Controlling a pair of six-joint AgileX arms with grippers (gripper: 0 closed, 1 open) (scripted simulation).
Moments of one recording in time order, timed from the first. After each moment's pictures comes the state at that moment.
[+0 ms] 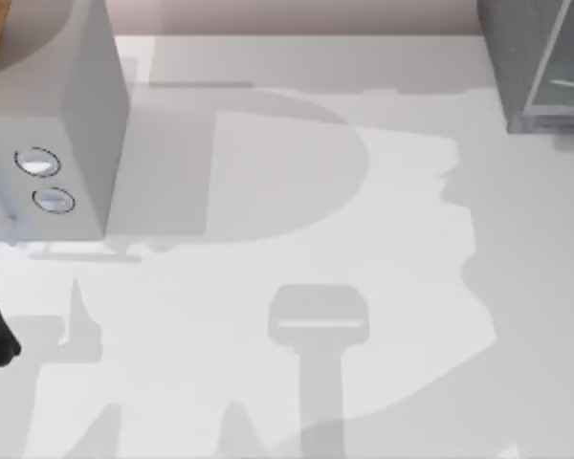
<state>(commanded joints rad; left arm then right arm) 0.00 0.00 0.00 0.00 0.00 0.00 -0.21 2.14 0.96 1.19 -0.18 0.01</state>
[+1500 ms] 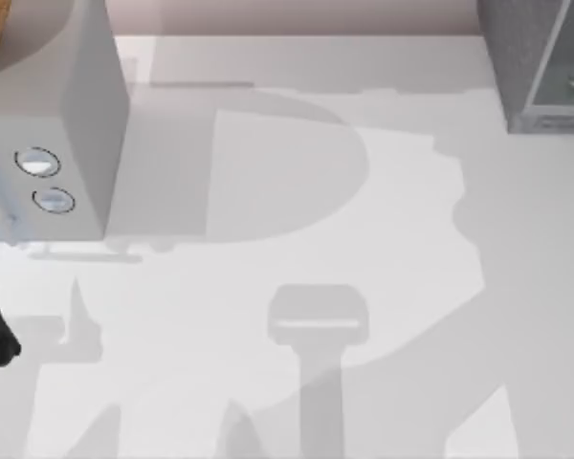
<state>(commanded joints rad) 0.00 0.00 0.00 0.00 0.00 0.00 -0.18 2.29 1.25 1.04 -0.15 0.01</state>
